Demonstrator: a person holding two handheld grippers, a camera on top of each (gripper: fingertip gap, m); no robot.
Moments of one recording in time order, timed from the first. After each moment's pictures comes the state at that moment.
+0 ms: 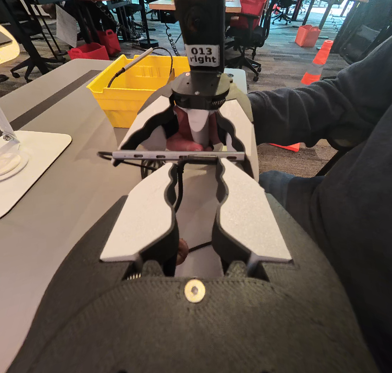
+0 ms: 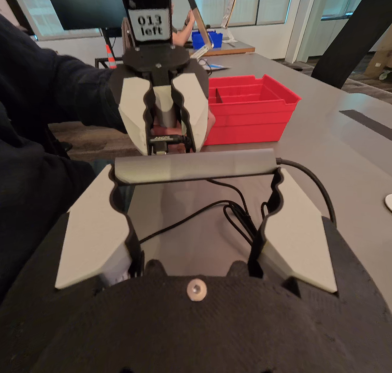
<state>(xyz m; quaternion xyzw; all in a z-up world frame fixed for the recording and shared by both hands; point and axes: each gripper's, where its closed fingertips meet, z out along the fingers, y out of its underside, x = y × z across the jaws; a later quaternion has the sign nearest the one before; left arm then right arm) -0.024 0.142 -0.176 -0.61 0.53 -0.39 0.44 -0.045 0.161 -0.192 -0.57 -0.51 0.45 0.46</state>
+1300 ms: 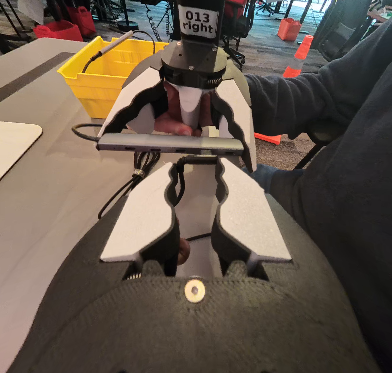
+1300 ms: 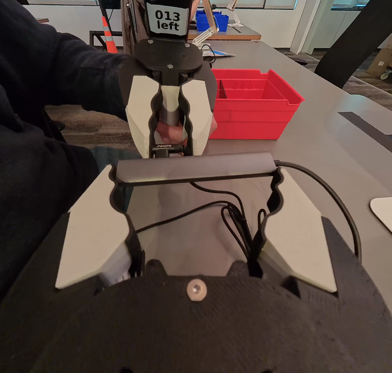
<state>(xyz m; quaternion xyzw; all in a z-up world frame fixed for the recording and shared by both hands) -0.021 0.131 -0.183 -0.61 0.54 -0.42 0.39 -0.038 0.153 -0.185 -0.57 -0.54 0.42 0.45</state>
